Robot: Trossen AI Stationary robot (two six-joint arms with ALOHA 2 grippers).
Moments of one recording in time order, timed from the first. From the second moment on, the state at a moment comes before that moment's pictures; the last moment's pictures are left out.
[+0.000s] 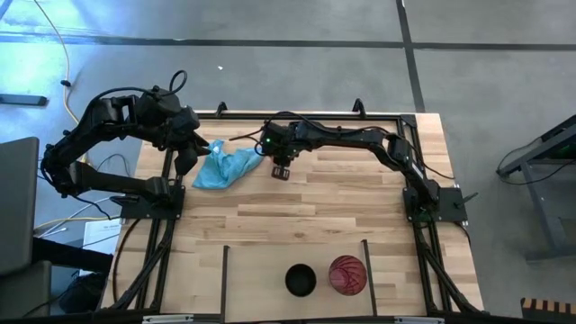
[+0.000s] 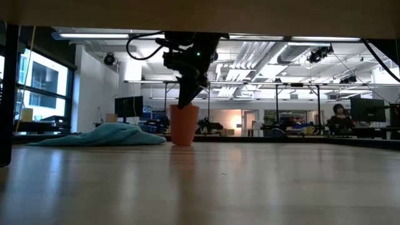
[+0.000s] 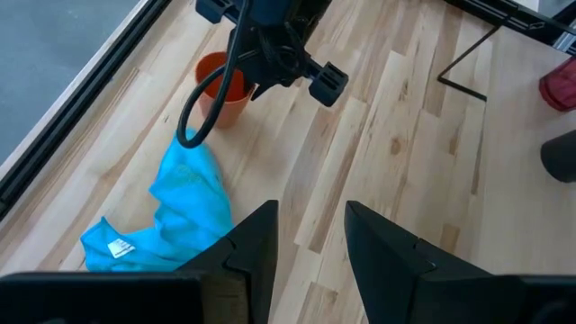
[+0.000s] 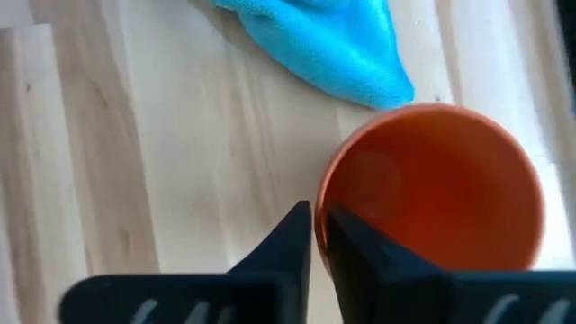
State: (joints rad) left arm 0.47 1.04 1.55 -1.38 0.12 -0.14; right arm -0.24 2.24 2.01 -0.89 0.04 -0.11
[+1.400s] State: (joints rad) left arm 0.47 1.04 1.55 -1.34 0.15 -0.15; right arm -0.12 2.24 2.16 -1.17 -0.12 -0.09
